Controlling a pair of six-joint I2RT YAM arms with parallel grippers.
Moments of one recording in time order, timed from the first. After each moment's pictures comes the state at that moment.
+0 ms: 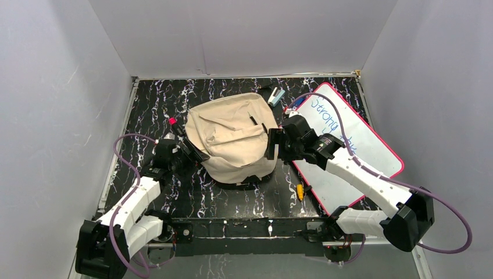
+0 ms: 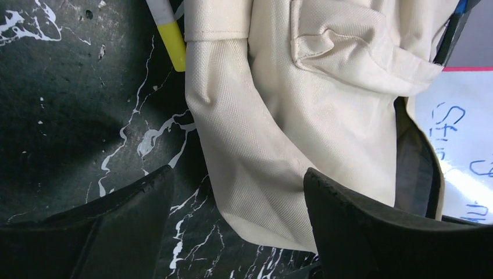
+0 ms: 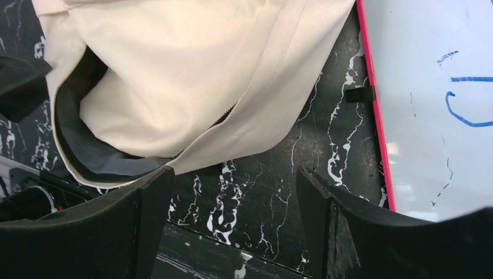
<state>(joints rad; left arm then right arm) -0.23 0.96 0.46 -0.26 0.19 -0.92 0.76 1.19 1.02 -0.69 0.07 0.61</state>
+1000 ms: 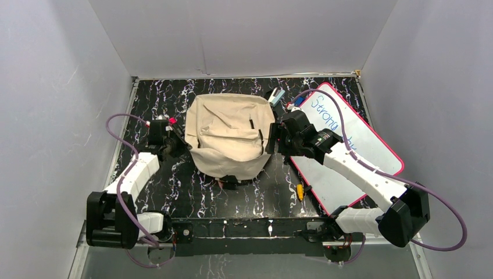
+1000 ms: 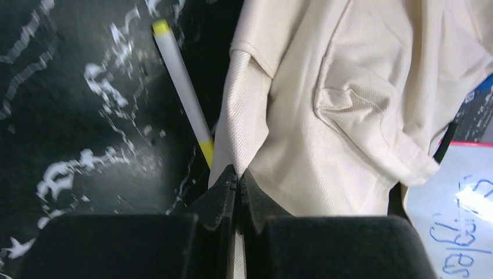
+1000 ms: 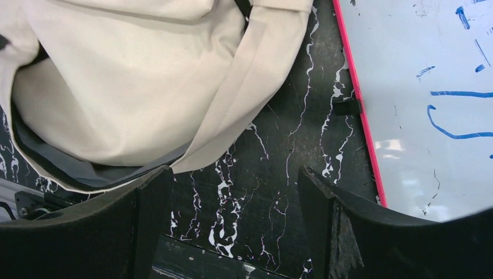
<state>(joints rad) -0.11 1.19 0.65 -0.28 0.11 -0.77 0.71 1.23 1.05 -0.67 0.08 0.64</state>
